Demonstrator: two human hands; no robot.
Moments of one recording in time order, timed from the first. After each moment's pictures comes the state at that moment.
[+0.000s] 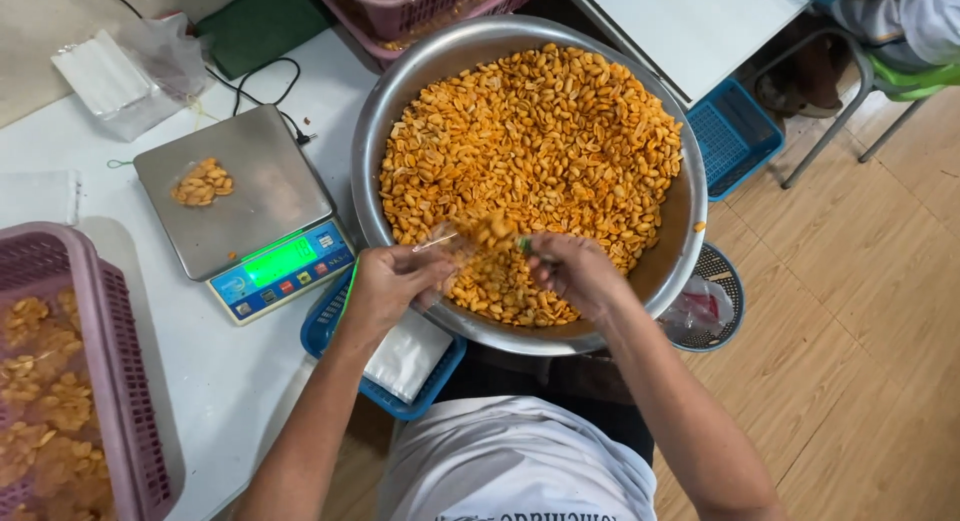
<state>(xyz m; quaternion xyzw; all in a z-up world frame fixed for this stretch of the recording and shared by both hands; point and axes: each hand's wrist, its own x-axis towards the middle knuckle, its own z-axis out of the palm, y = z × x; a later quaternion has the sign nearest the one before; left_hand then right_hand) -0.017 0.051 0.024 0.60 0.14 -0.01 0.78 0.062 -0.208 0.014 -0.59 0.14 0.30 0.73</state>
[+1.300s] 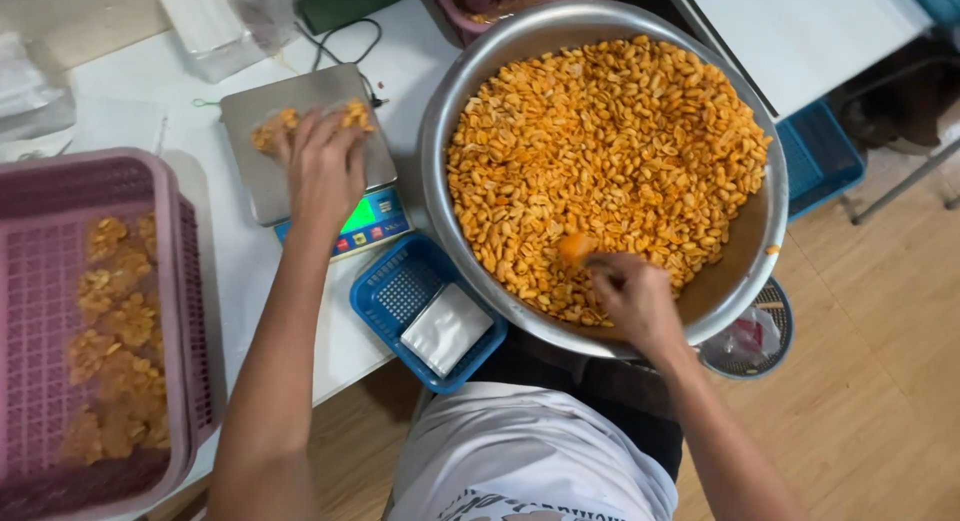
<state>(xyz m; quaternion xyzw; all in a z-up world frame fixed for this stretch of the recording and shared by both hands) 0.042 0.236 -0.067 0.94 0.08 0.29 0.13 0.029 -0.210 0.024 -0.94 -0.13 0.06 0.30</state>
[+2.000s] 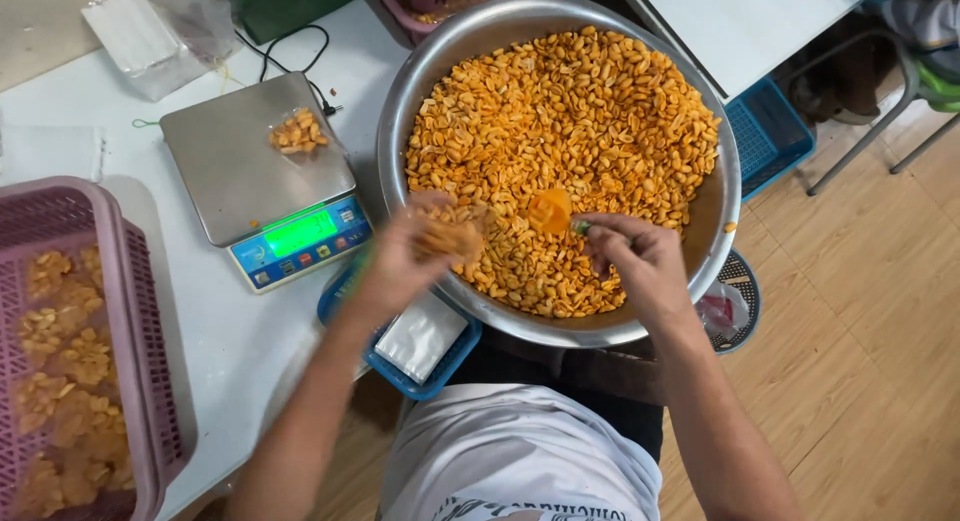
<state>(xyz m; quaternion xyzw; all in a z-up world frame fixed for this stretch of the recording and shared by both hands) -0.031 0.074 0.027 0.76 -0.02 0.09 0.65 0.041 -0.212 0.082 -0.77 -0.08 0.11 0.62</state>
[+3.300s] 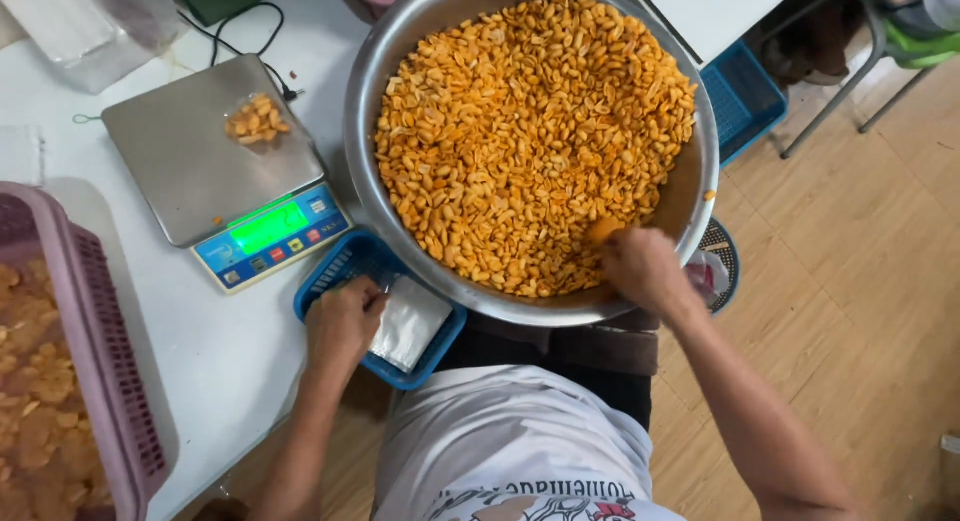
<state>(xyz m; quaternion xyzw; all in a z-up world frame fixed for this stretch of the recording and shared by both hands) -0.090 0.101 -0.090 0.94 0.16 -0.09 0.28 0.057 -0.282 0.000 -0.99 -0.07 0.13 0.01</state>
